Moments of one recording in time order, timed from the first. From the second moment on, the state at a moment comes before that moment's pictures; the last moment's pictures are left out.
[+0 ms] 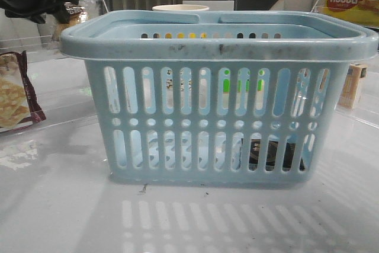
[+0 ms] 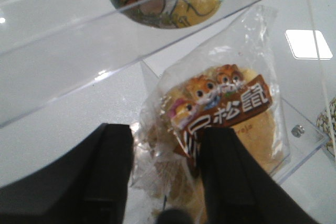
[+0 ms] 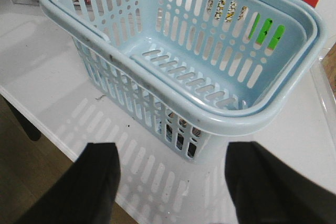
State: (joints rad) left arm -0.11 2.00 -1.58 -0.11 0.19 0.06; right arm 0.49 0.59 -0.68 0.14 0.65 -0.19
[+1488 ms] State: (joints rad) left arm -0.61 1.50 -1.57 -0.13 0.96 0.24; right arm 0.49 0.59 -0.68 0.14 0.65 -0.19
